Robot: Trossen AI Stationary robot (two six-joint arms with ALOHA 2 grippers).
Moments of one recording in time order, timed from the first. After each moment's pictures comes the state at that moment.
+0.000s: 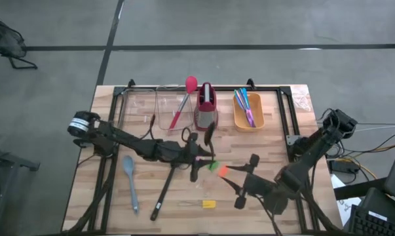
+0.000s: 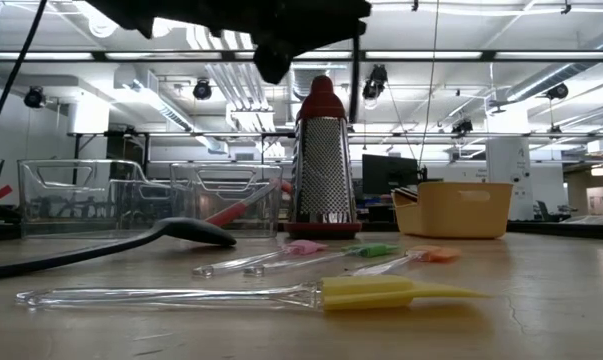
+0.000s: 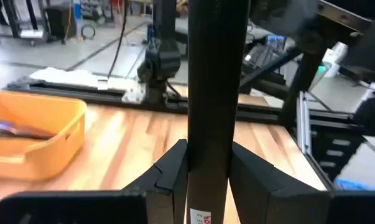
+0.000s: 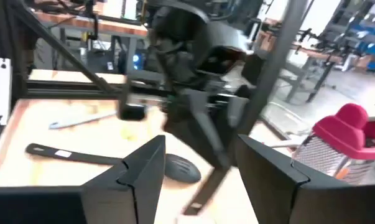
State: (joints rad) left arm -0.23 1.61 0.92 0.59 -0.23 -0.18; right arm 0.80 1.51 1.07 -0.03 1.16 0.25
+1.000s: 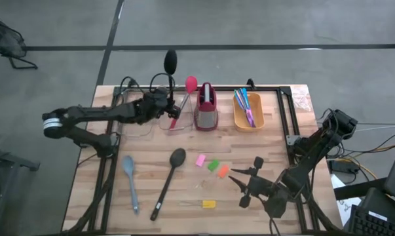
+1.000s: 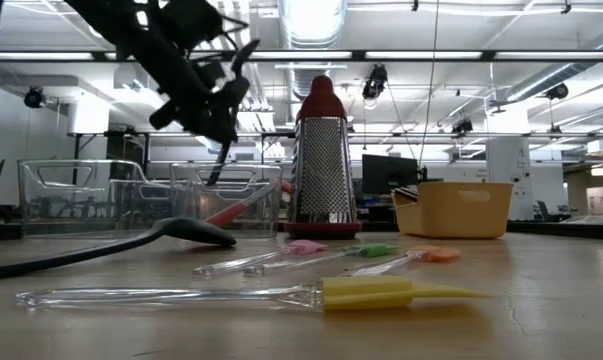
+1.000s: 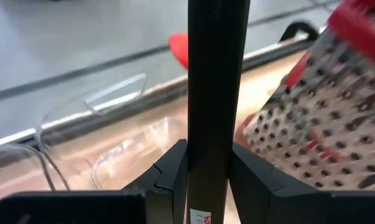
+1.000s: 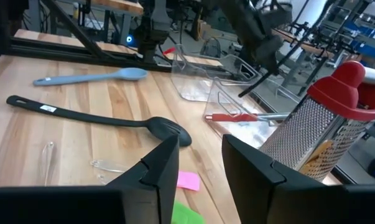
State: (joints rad) left arm 0.35 1.26 0.81 -0.16 -0.51 -0.50; right arm 0.84 1.51 0.92 -0.08 1.20 0.39
